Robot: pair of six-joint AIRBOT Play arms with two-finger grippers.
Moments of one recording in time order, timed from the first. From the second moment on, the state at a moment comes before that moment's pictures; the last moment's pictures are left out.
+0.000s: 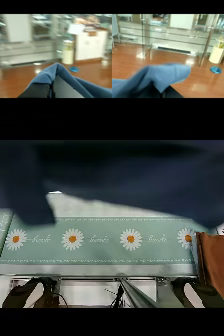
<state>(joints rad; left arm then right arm) 0.19 -0.73 2.02 1.11 -1.16 -1.44 -0.20 -0.73 2.06 -1.18 1.38 1.43</state>
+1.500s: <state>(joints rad) 0.08 -1.24 1.02 0.90 -0.49 -1.50 -0.21 -1.59 1.46 -0.76 1.02 1.41</state>
